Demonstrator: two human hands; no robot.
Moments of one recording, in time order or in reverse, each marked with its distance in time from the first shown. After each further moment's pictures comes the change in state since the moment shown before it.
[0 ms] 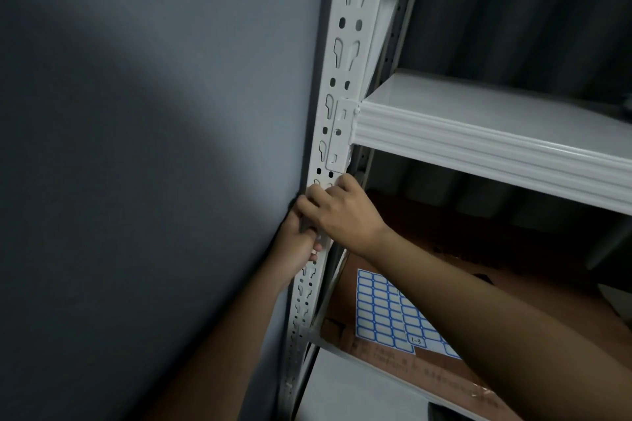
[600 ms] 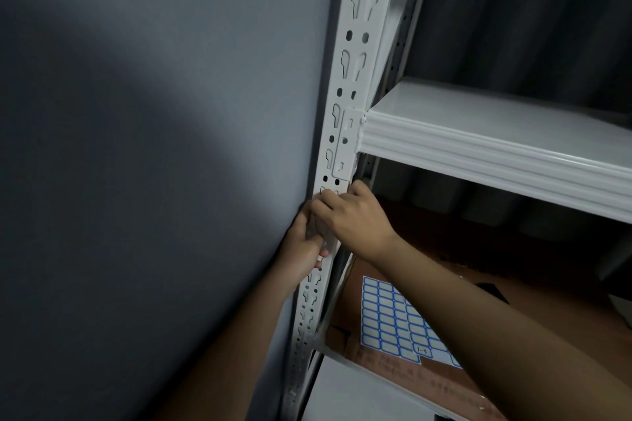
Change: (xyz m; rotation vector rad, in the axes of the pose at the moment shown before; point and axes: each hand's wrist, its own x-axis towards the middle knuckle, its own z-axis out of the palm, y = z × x) left_hand 0.000 -0.005 -0.005 -0.016 -0.067 0.011; right_hand 0.000 0.005 -0.010 0.040 0.021 0.047
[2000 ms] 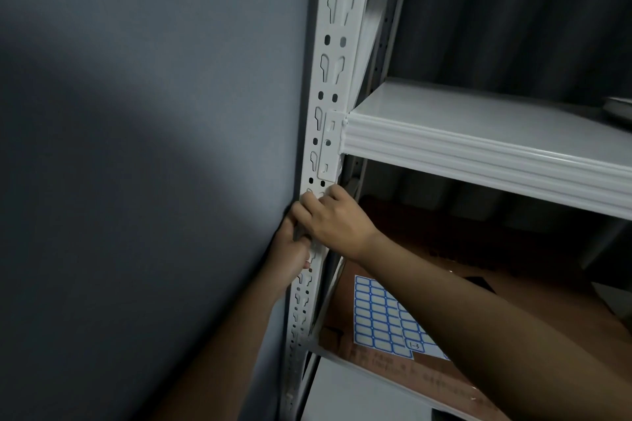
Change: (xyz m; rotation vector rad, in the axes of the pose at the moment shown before) left_hand 0.004 -0.003 0.003 0.026 0.058 0.014; right_hand -0.001 -0.004 0.012 -0.044 0.021 -0.058
